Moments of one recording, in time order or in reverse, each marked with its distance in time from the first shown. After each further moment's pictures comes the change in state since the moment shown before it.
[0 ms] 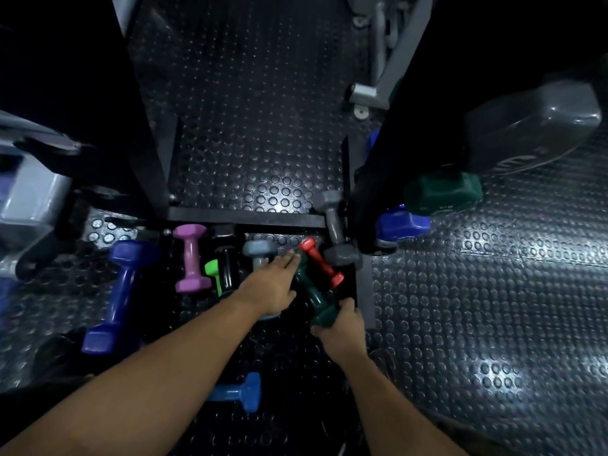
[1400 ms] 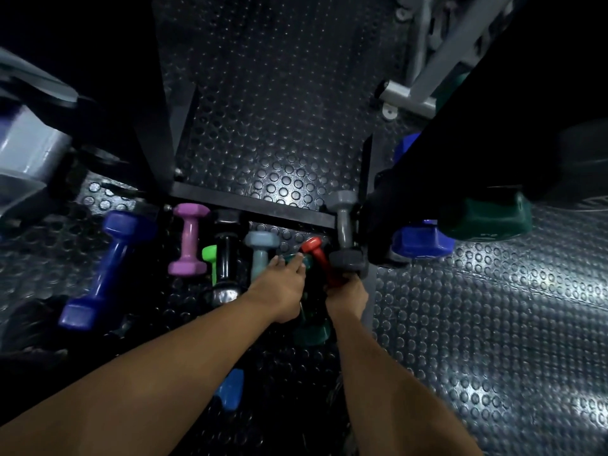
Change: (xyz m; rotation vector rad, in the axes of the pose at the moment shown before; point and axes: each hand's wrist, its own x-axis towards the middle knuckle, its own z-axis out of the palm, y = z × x) left_hand 0.011 0.025 0.011 0.069 -0.065 -0.101; right_hand 0.087 -0.035 -0.001 0.001 0.205 0.088
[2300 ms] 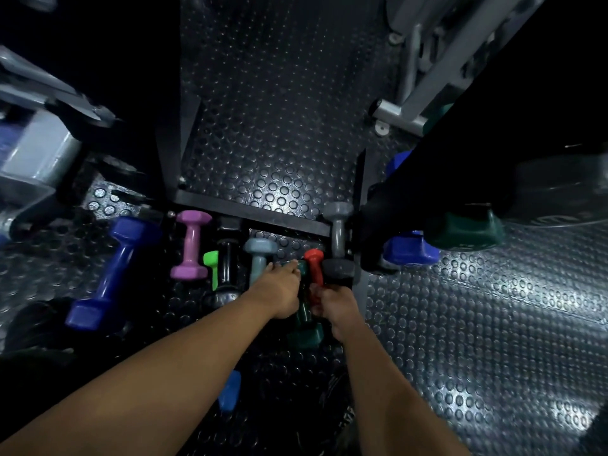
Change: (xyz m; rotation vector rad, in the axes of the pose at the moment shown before) left_hand -0.004 -0.002 -0.015 -0.160 -0.025 -0.031; right_hand -0.028 -0.011 -0.027 0.457 -0.395 0.117
